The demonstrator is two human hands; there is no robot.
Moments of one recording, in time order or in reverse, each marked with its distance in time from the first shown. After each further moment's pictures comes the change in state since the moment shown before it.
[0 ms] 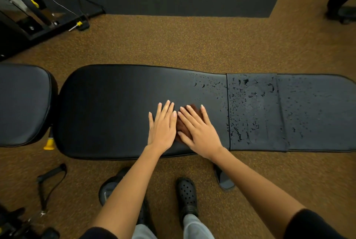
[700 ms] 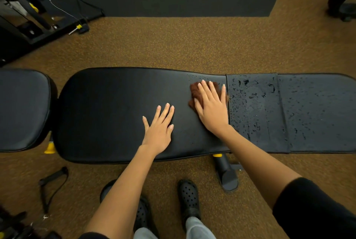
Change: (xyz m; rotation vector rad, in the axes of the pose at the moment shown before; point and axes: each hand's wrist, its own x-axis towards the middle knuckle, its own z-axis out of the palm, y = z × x) left_hand 0.004 -0.015 -0.008 0.251 -0.143 0.066; right_hand 0.052 0.050 -0.015 -0.053 0.057 0.355
